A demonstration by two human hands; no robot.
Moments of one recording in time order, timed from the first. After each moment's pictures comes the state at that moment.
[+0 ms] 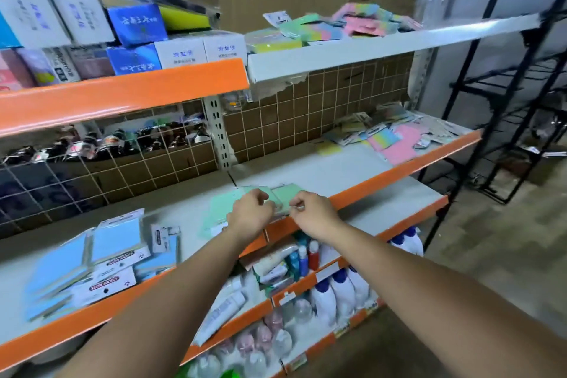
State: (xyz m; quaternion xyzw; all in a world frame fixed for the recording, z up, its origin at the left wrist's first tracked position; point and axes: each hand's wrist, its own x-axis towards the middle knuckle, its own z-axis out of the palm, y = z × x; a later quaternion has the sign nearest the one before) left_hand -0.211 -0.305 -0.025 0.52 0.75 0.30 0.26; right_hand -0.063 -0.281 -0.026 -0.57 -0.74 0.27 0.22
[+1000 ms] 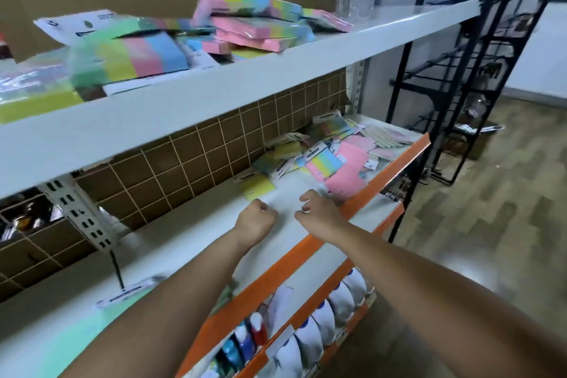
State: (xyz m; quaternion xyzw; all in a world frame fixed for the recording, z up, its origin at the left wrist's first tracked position) left_hand -0.067 -0.050 -0.052 0.58 0.70 0.21 0.36; right_hand 0.089 -0.053 -0.055 -0.66 -0.65 0.33 0.22
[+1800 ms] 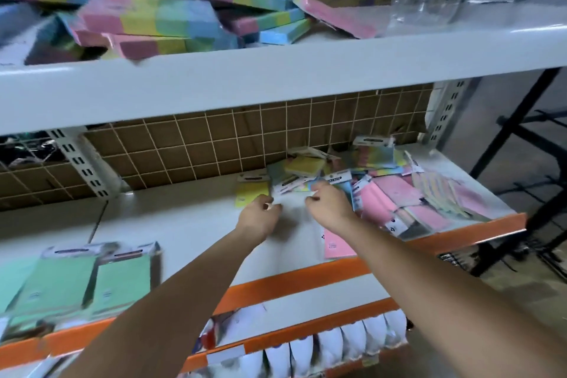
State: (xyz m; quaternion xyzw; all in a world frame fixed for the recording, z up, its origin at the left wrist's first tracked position) left_hand 0.024 0.035 -0.068 0.36 0.81 0.33 0.32; right_hand 0.156 0.122 -0.067 -0.54 -0.77 0.30 0.16
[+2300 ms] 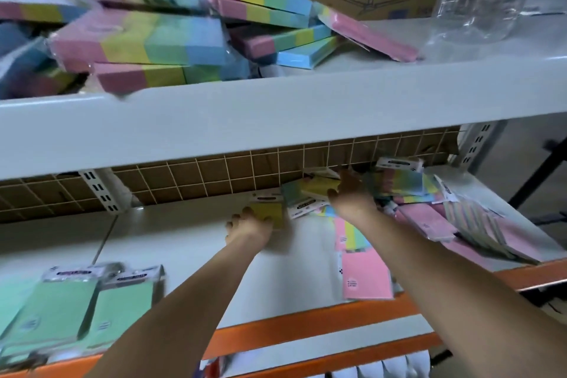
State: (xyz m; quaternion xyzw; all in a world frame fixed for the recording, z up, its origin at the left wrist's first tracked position) left_hand -0.024 0.070 -0.081 0.29 0.91 0.17 0.22; right_hand 0.130 0.208 -0.069 -0.54 -0.80 0.22 0.15
